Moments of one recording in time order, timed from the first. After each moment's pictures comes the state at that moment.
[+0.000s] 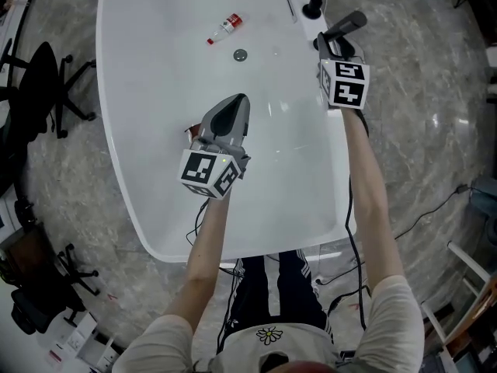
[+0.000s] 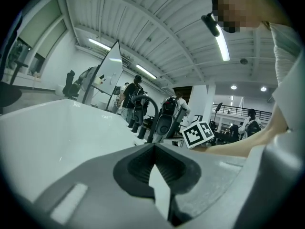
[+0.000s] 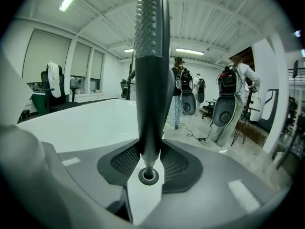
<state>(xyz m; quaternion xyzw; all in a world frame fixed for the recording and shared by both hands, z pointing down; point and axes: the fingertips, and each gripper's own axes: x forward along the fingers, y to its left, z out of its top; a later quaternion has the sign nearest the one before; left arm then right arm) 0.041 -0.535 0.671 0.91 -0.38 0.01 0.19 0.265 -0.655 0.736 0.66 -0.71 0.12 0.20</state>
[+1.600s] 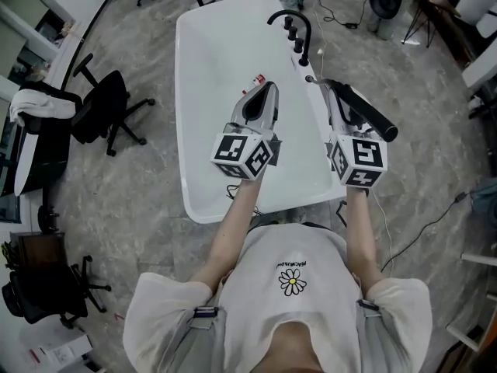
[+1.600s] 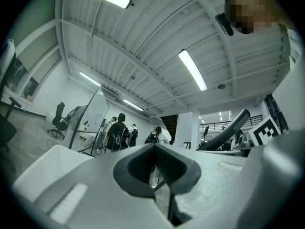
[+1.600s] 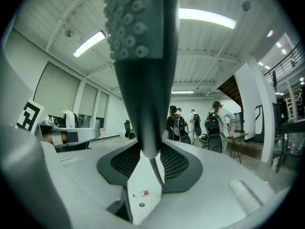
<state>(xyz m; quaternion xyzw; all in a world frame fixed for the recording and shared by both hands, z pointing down) 0.022 -0.328 0.294 0.92 -0.37 -0.14 0.07 0.163 -0.290 0.303 0.68 -0.73 0.00 0.02</state>
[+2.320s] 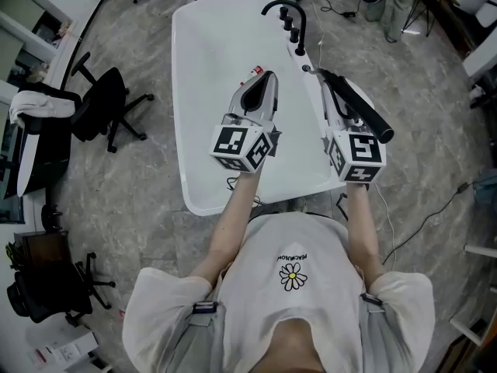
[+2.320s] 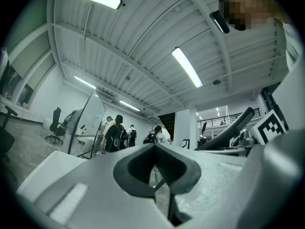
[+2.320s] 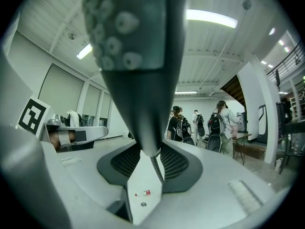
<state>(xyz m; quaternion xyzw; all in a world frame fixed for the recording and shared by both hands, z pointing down) 0.040 -0.314 0.287 0.92 -0.36 -0.12 0.04 0.160 -0.274 0.307 0.66 -0.75 0.00 0.02</state>
